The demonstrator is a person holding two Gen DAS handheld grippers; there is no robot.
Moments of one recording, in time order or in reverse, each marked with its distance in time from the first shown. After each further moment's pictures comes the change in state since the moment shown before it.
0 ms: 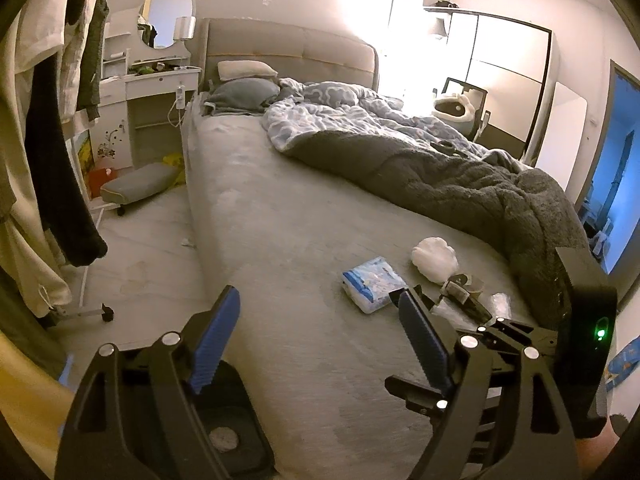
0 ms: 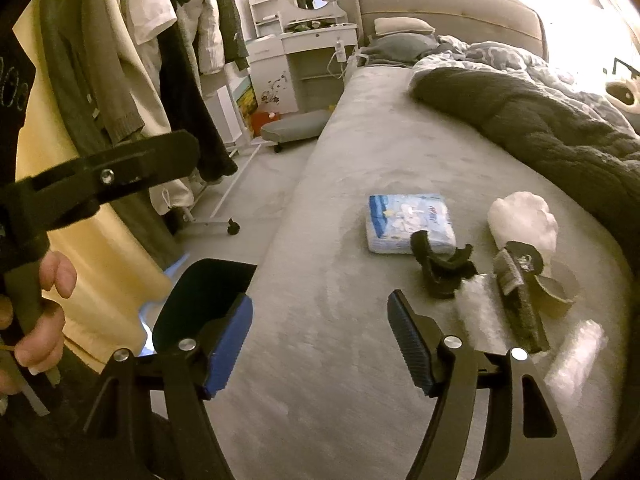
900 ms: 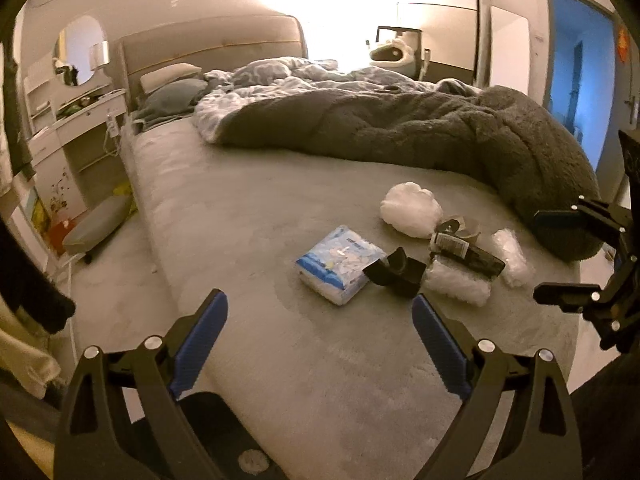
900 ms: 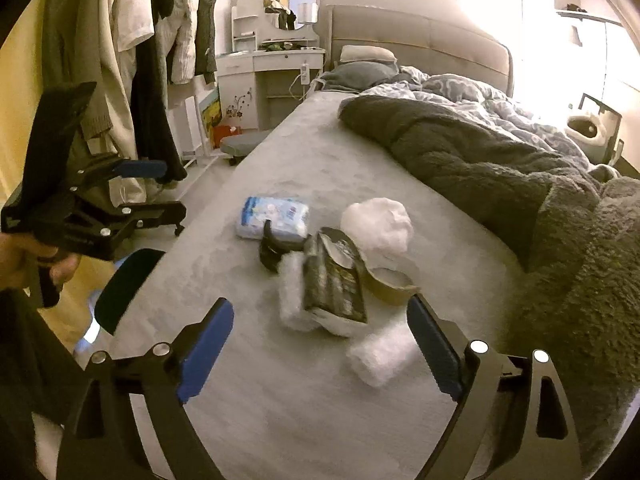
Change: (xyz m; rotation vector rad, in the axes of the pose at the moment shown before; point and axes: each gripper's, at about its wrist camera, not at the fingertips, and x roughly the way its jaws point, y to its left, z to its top) left arm 0.074 -0.037 -0.009 0.298 0.089 -0.104; right arm -0.066 -0.089 -0.027 -0.084 -0.075 -0.171
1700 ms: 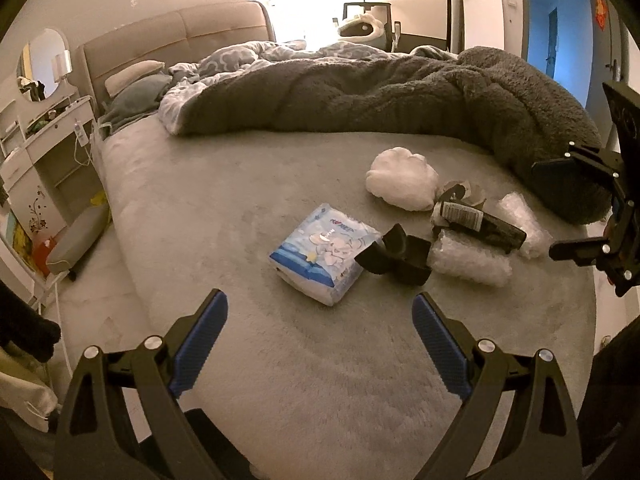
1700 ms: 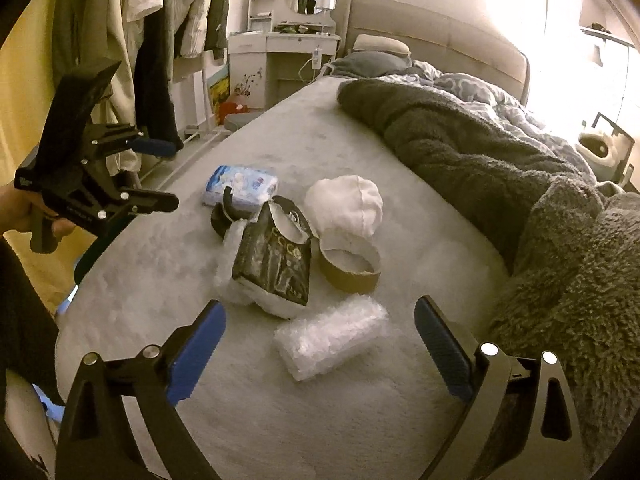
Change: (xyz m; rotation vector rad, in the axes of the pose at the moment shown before) left arm 0.044 -0.006 -0.003 0.091 0.069 -0.054; right arm 0.018 -0.034 -0.010 -0.112 0.056 0.003
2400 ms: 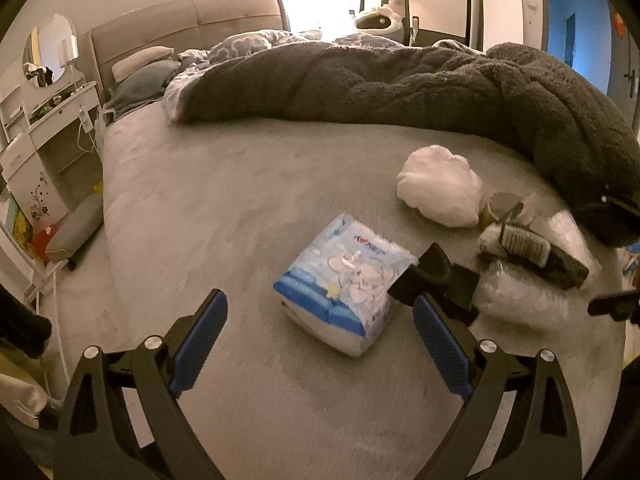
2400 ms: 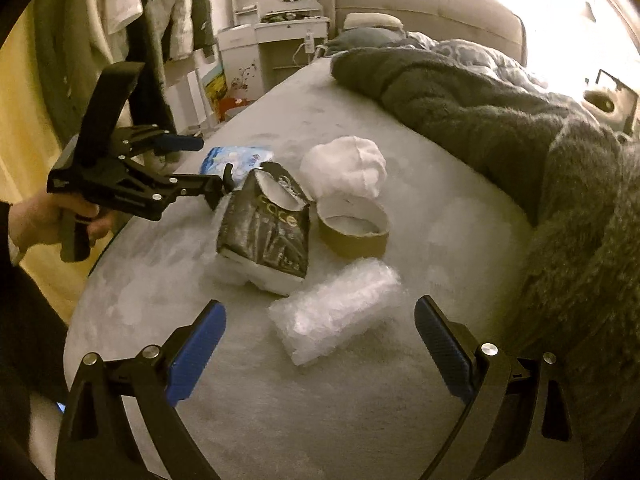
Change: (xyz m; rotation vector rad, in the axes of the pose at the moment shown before) left arm 0.051 0.006 0.016 -0.048 0.022 0.031; right arm 0.017 -0.016 -0.018 0.133 0.042 0.078
